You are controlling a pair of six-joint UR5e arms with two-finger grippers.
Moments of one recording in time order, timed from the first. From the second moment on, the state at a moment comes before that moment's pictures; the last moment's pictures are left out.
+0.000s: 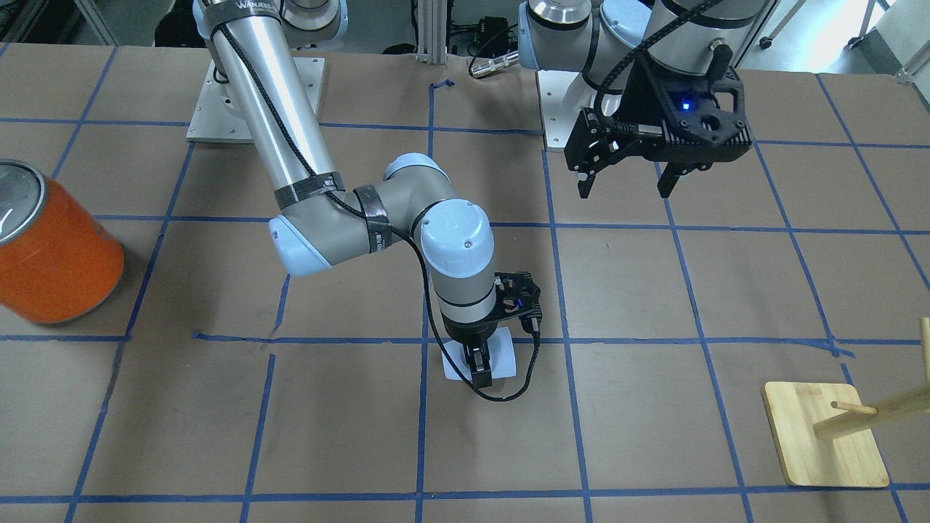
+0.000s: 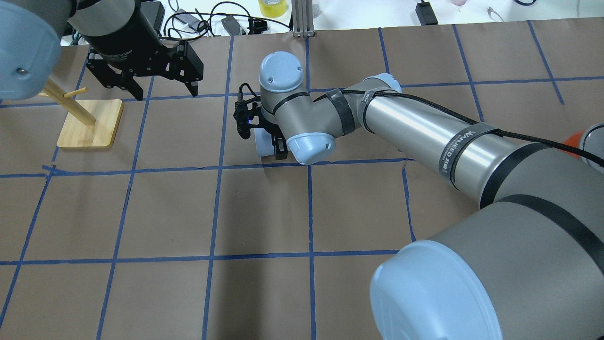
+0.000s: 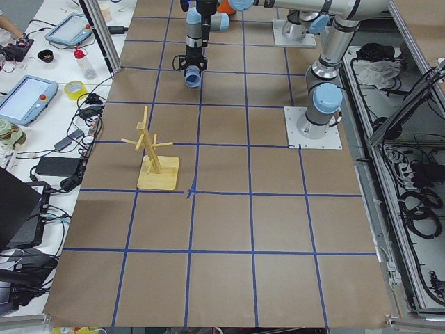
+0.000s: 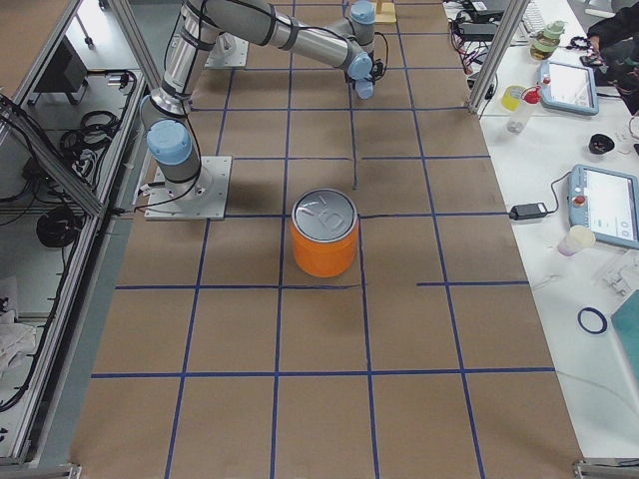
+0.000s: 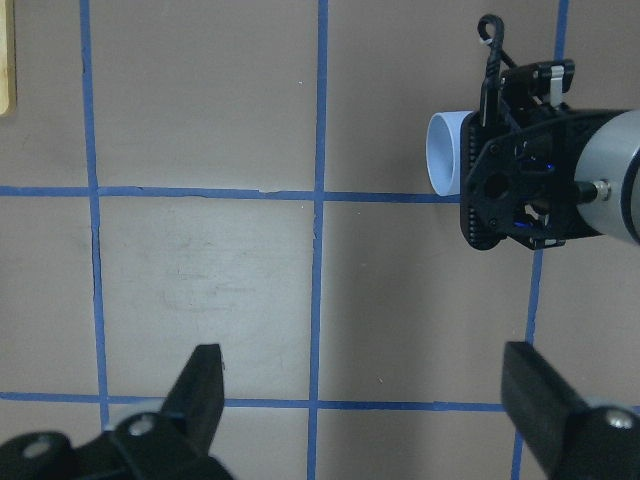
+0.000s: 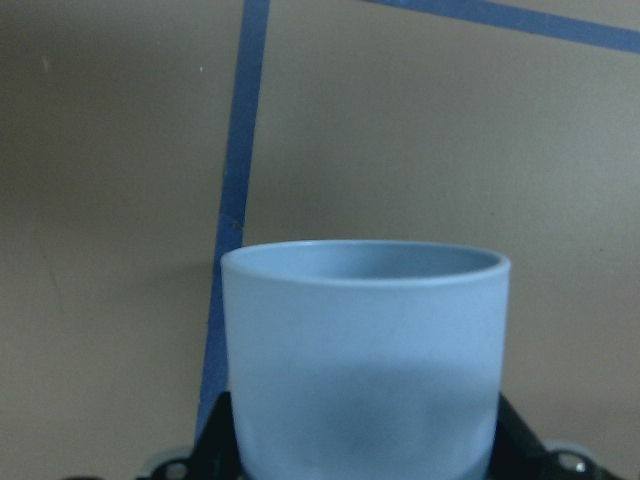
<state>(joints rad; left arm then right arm) -1.62 -1.59 -1.50 -1.53 1.58 -0.09 2.01 -0.91 1.49 -2.33 -1.48 -1.26</state>
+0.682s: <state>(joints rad) -1.62 -1.59 -1.50 -1.53 1.57 -0.08 2.01 -0.92 1.52 -2.34 -1.46 -1.26</state>
